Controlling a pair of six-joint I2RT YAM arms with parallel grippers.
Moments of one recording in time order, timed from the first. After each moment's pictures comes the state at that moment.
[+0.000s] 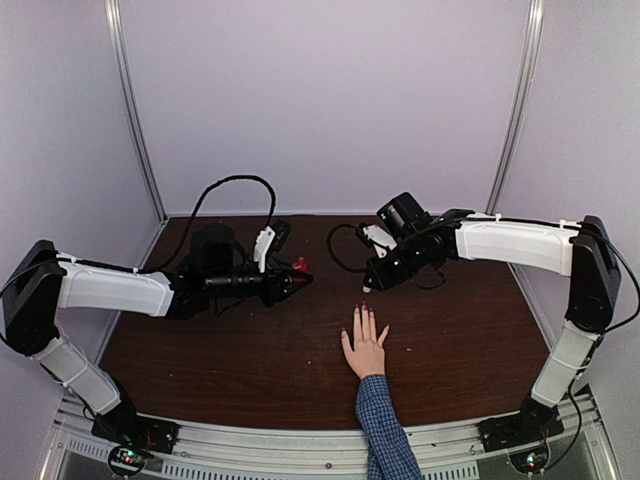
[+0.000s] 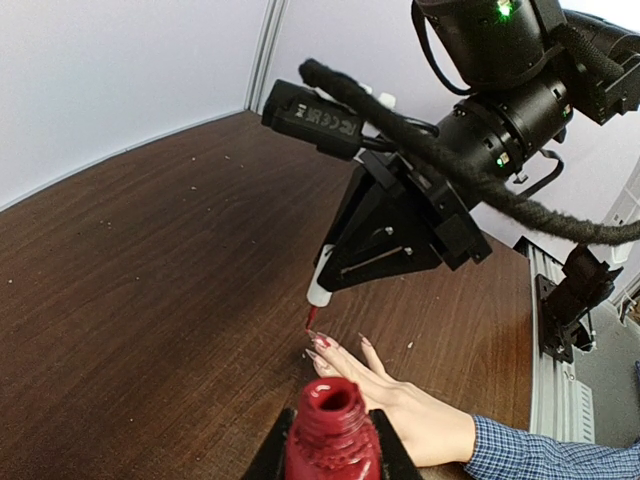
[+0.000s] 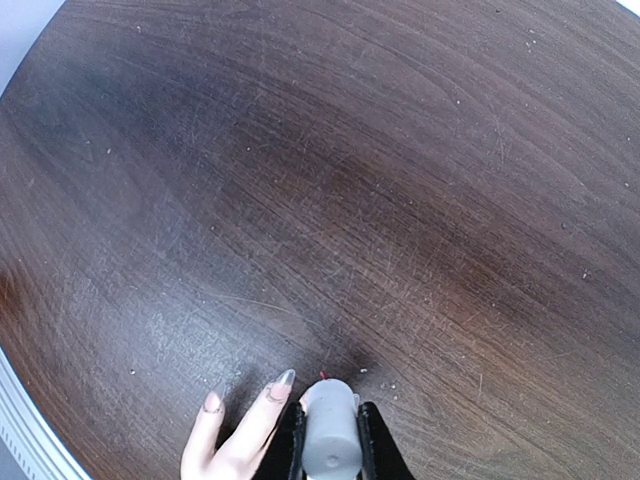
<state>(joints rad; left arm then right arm) -0.76 1.53 0.79 0.47 0.43 -0.19 0.72 1.74 1.34 -0.56 -0.09 0.21</state>
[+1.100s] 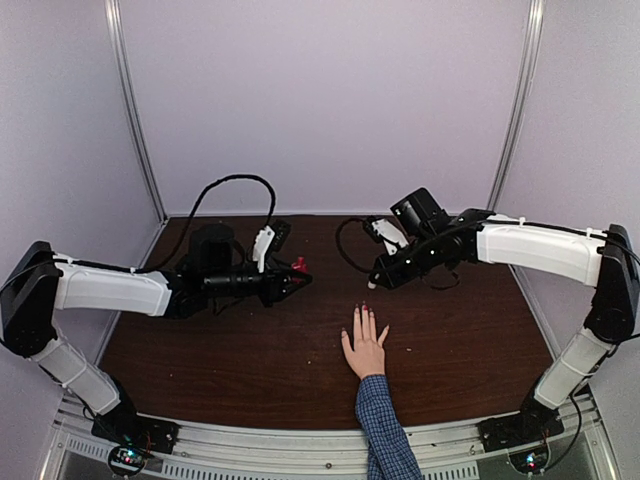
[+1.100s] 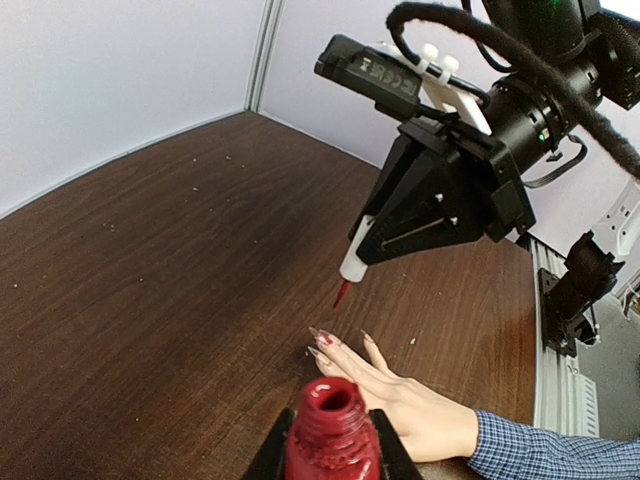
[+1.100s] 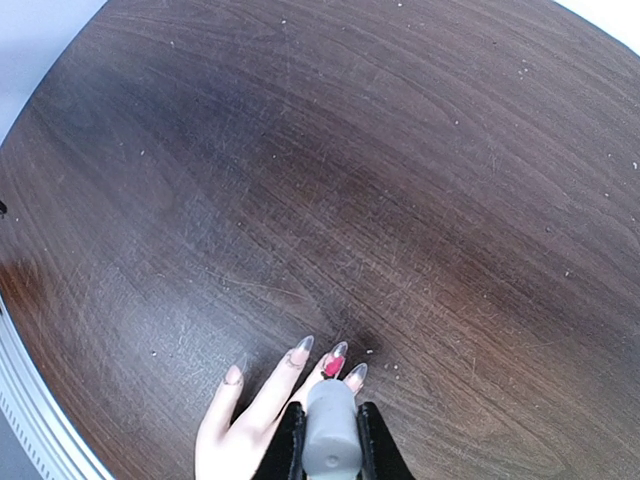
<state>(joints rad) -0.76 1.52 0.80 0.44 0.42 -0.17 0.72 1.61 1.27 -0.55 -0.09 0.19</state>
